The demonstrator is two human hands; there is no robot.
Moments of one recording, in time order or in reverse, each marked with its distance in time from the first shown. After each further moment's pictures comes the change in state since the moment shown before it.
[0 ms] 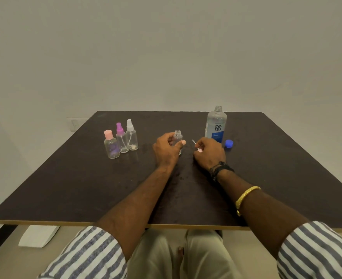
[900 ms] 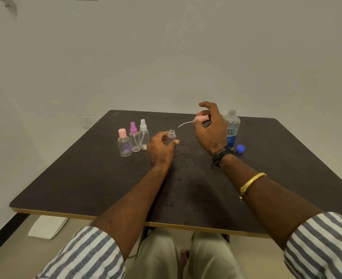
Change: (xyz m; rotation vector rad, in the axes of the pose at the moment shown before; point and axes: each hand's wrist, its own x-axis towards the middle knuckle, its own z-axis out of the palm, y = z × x) left_hand 0.012 -0.012 -0.042 0.047 0.110 -0.064; right_hand 0.018 -0.073 -0.020 0.472 0.413 -0.443
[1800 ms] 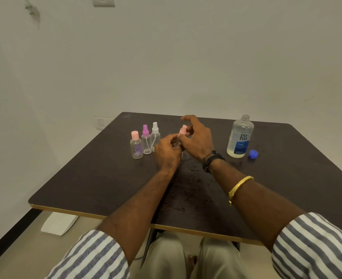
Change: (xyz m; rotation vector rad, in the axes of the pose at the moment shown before) left_hand 0.004 -0.003 -0.015 -0.047 -0.030 0.104; right_hand -0.015 -0.020 0.053 -0.049 -0.321 0.093
